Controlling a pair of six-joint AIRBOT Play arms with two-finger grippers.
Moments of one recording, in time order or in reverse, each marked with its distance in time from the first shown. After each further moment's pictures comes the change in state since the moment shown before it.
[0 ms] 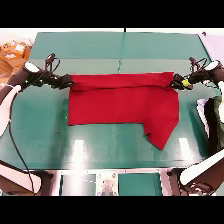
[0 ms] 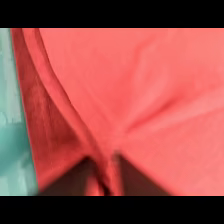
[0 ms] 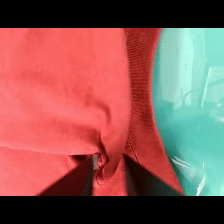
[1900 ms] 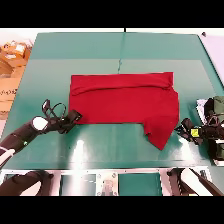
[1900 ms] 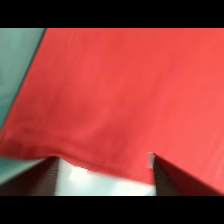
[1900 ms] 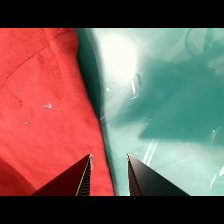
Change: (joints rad) left arm -0.287 0.661 -0.990 0.012 0.504 -0.727; right arm -0.303 0.936 -1.229 0.018 -0.122 0.185
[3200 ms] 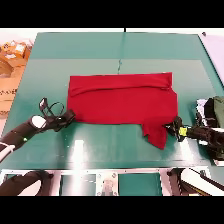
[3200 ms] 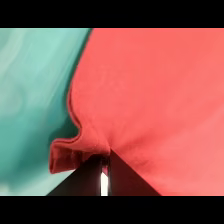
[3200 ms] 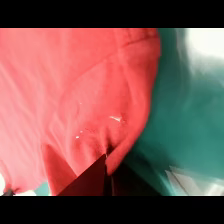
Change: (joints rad) left arm 0.100 -0.009 0.034 0.056 -0.050 0.149; right arm -0.001 -0.174 -0.114 0.463 -0.031 -0.370
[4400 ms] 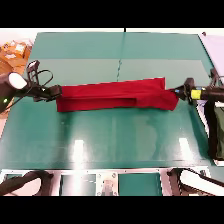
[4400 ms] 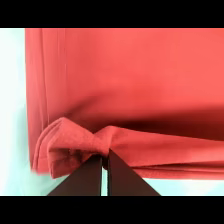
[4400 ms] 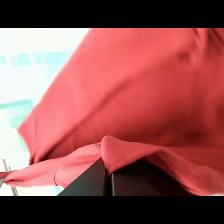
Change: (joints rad) left arm 0.138 -0.208 0.608 0.333 -0.437 0.153; right arm 0.246 -0.150 0.653 0.000 0.072 0.218
